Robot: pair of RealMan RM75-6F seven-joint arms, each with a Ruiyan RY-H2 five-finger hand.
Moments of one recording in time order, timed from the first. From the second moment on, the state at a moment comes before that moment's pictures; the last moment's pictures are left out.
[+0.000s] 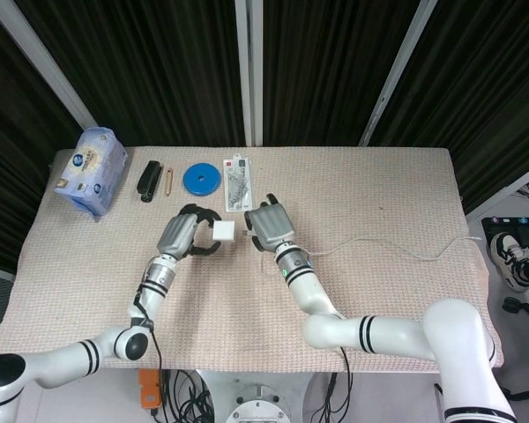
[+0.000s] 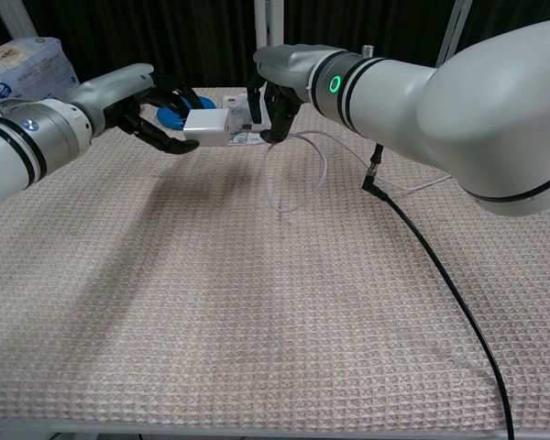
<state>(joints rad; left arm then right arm) -0.75 -1.73 -0.32 -1.25 1.10 0.93 -0.07 1.19 -1.79 0.33 -1.34 -0.52 0.97 -0.73</state>
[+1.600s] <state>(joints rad) -0.78 -1.73 -0.31 -1.27 1.08 0.93 -0.01 1.24 -1.85 0.35 -1.27 -0.49 0.95 -0.76</state>
